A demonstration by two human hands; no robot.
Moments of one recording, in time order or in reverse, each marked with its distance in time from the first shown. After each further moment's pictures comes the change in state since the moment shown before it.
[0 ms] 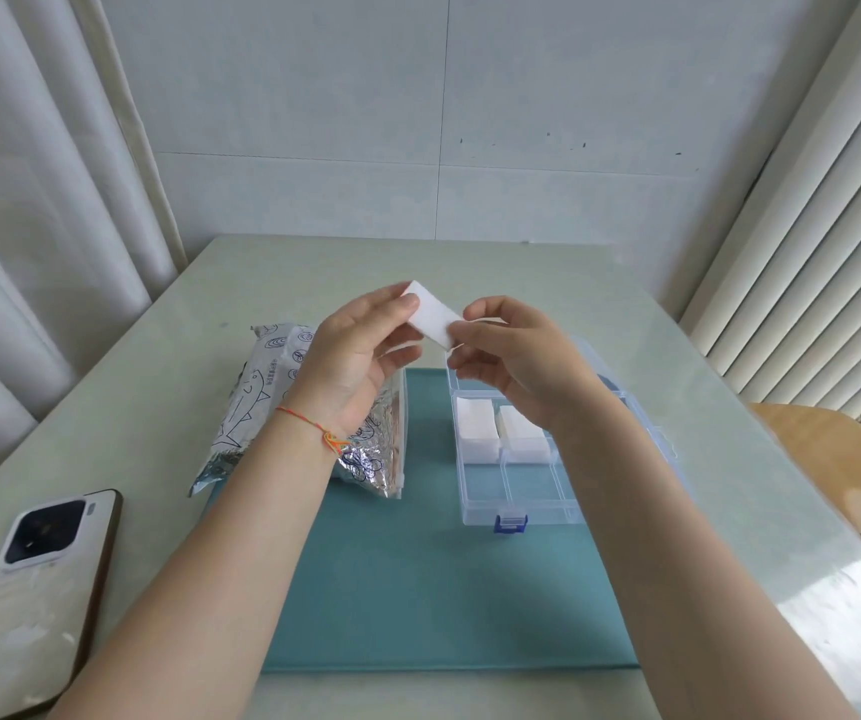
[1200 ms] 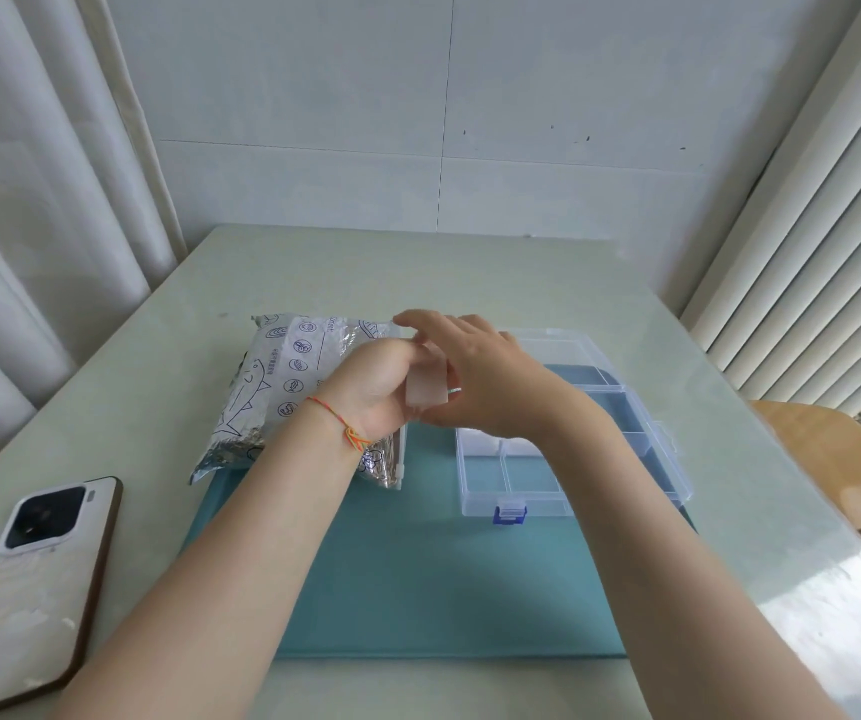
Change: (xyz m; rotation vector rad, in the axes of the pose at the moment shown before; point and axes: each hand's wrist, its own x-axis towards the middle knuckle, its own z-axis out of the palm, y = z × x) left_hand -0.002 -0.019 0.013 0.091 -0.127 -0.420; right_hand -0.007 0.013 0.013 -1.400 -0.218 -0.405
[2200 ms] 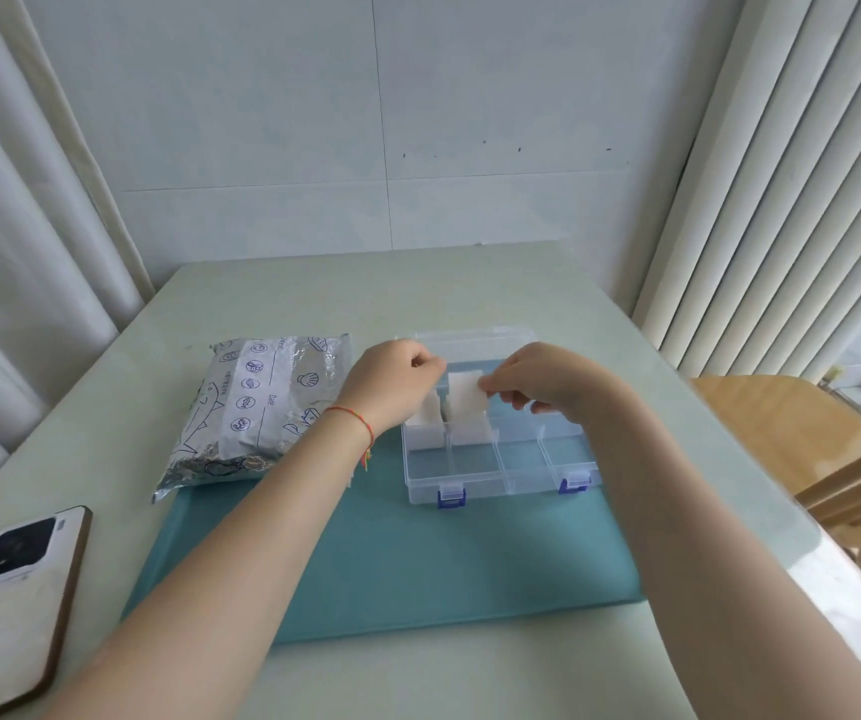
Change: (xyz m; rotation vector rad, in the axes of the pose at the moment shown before) left_hand 0.013 -0.018 0.046 1.228 0.308 0.334; right_hand -0.052 0.085 -0.029 0.505 -0.118 0.699
